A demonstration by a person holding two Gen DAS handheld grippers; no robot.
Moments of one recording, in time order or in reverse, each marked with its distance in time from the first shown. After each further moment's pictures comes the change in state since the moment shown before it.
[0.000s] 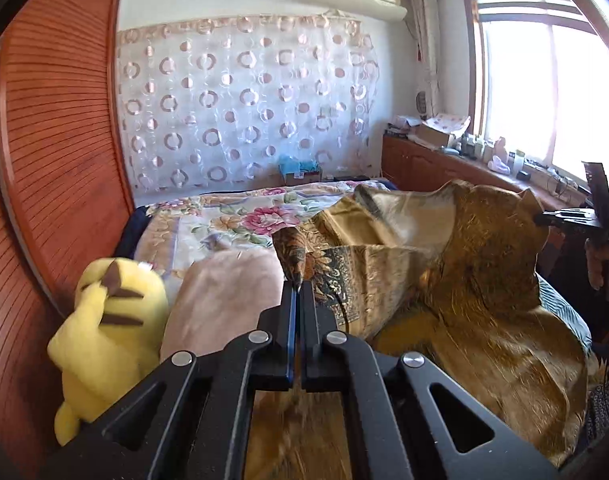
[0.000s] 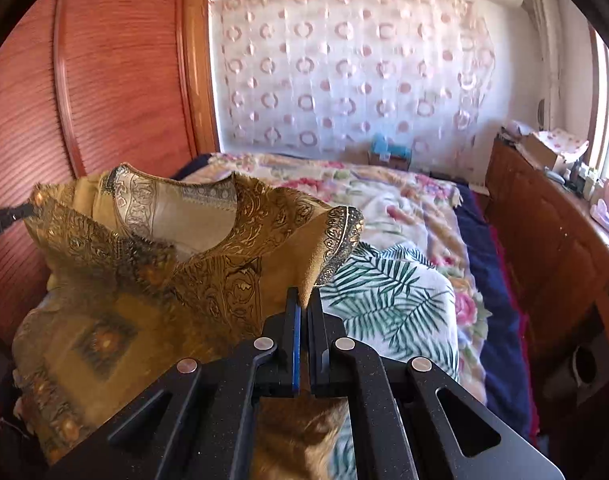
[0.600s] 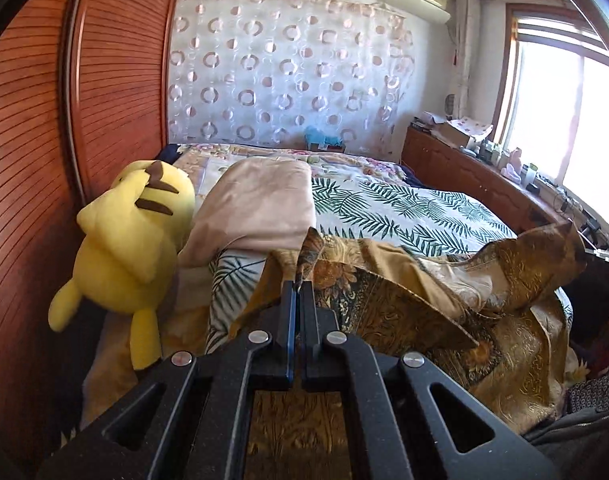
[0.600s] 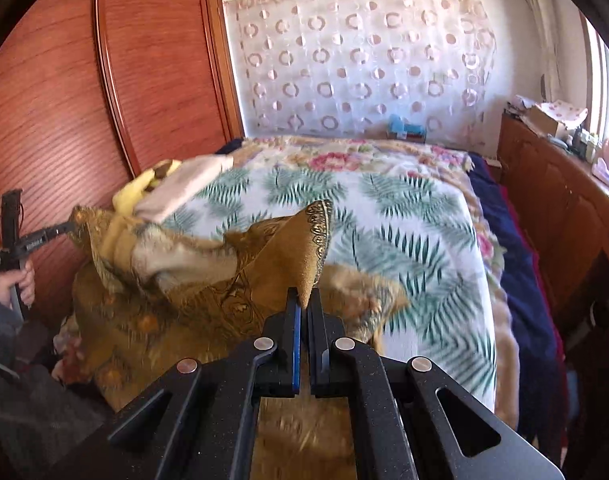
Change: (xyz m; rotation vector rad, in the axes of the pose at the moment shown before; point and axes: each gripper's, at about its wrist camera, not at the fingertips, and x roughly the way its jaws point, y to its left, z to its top) left arm -0.075 0.012 -0.116 -0.175 0.072 0.036; right arm -0.135 0.030 -0.150 0.054 0.051 0.074
